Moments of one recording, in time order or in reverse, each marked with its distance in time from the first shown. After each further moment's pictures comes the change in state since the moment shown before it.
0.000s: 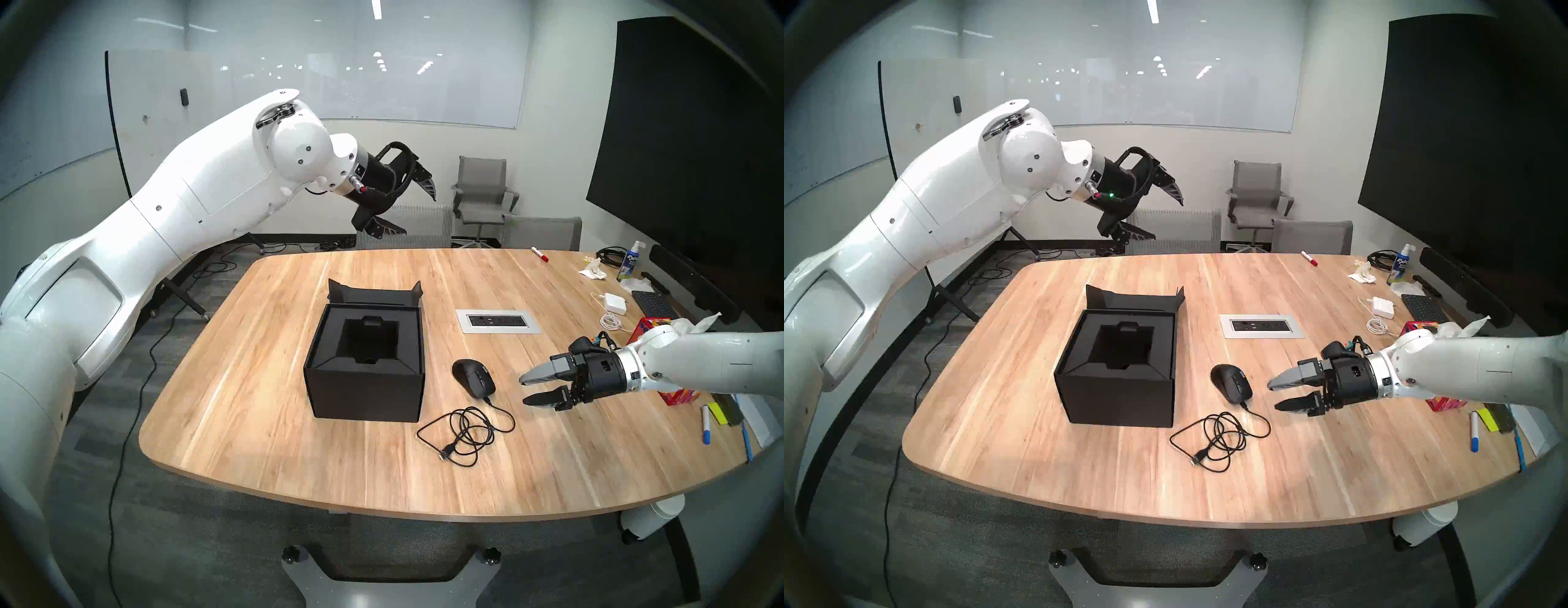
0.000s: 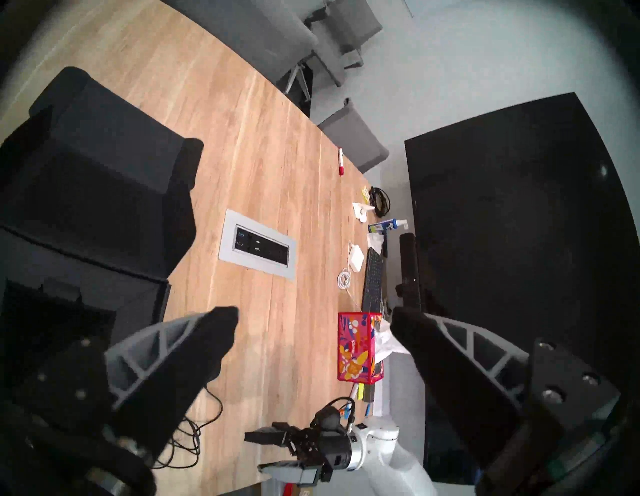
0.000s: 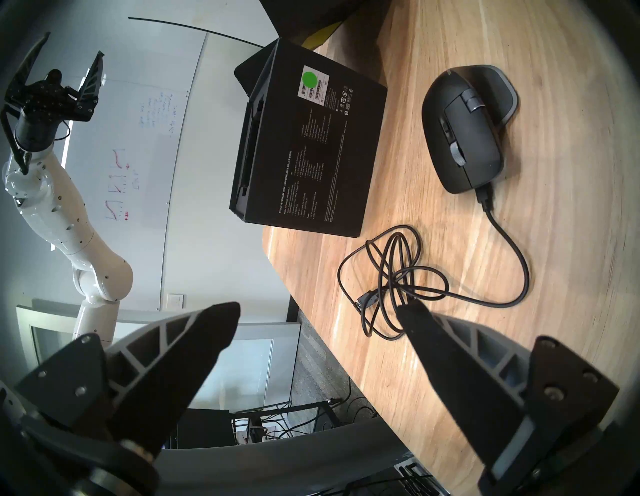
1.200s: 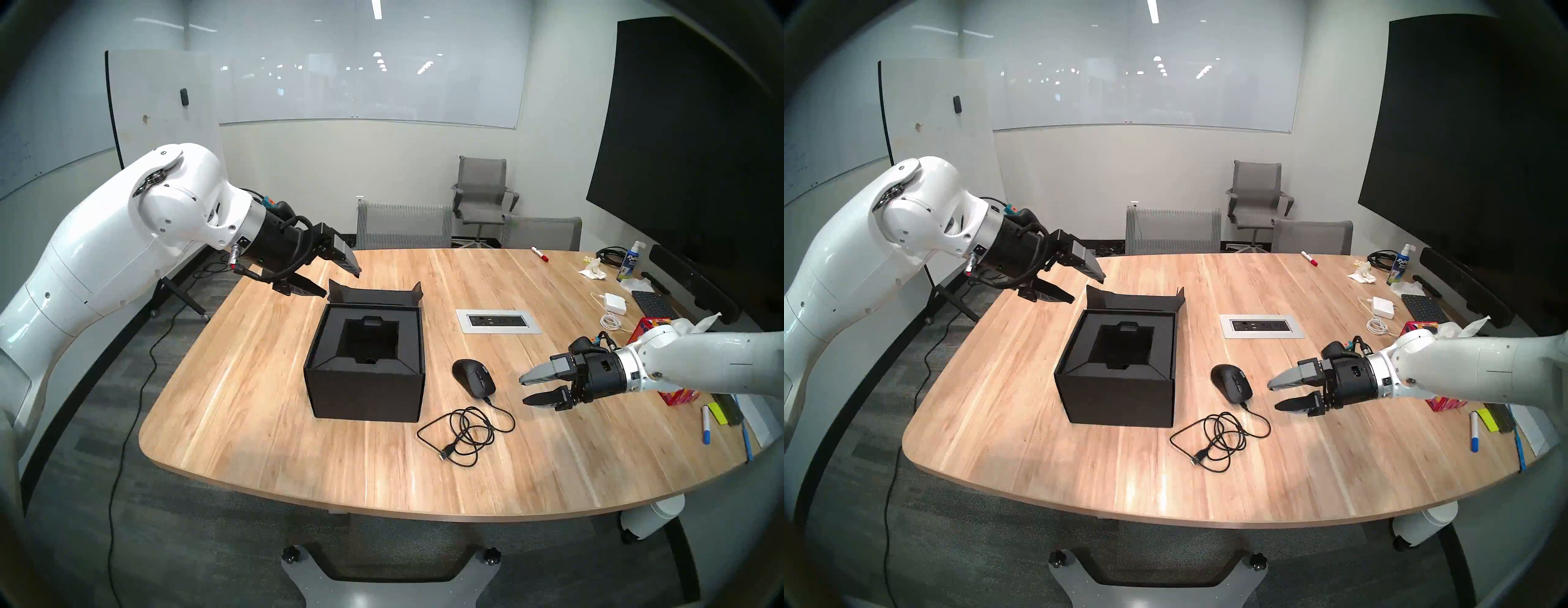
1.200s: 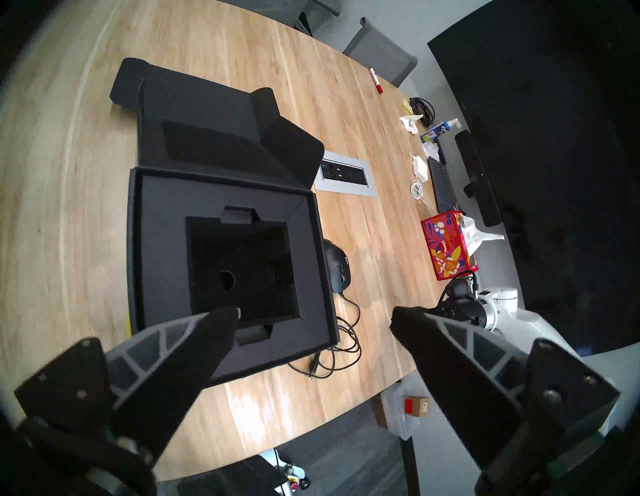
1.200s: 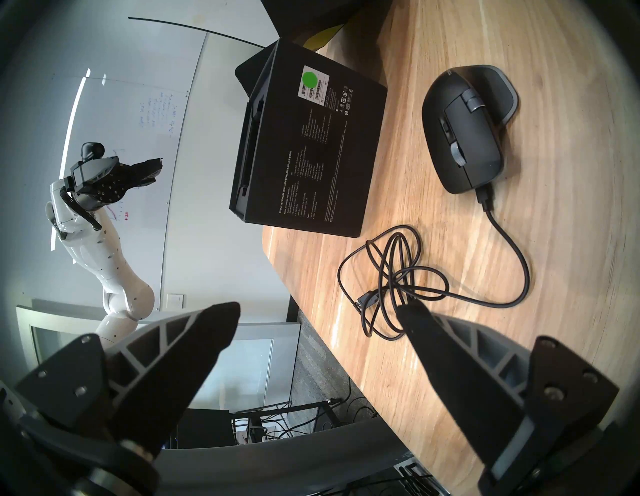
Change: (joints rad) left arm 0.323 0.422 -0.234 -0.316 0.101 0.459 -0.053; right arm 0.000 0.000 0.001 0.000 0.000 0.000 0.000
